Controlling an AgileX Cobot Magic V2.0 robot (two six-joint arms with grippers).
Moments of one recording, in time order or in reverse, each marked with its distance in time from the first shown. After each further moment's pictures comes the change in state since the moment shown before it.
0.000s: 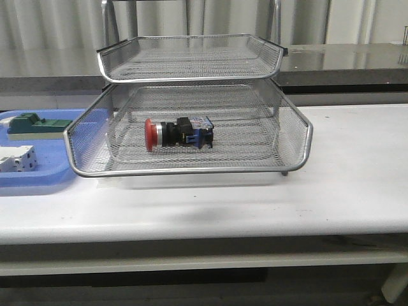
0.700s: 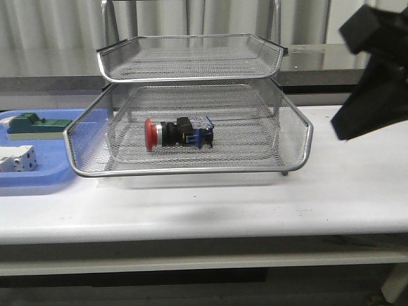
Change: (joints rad) left arm 0.000 0.000 0.000 0.000 0.000 0.000; right arm 0.272 0.498 -0.002 0.327 -0.235 -0.211
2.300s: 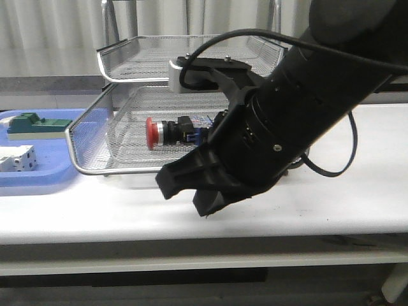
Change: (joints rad) left arm 0.000 0.000 0.000 0.000 0.000 0.000; right arm 0.347 0.513 -0.168 -0.073 -0.371 -0.012
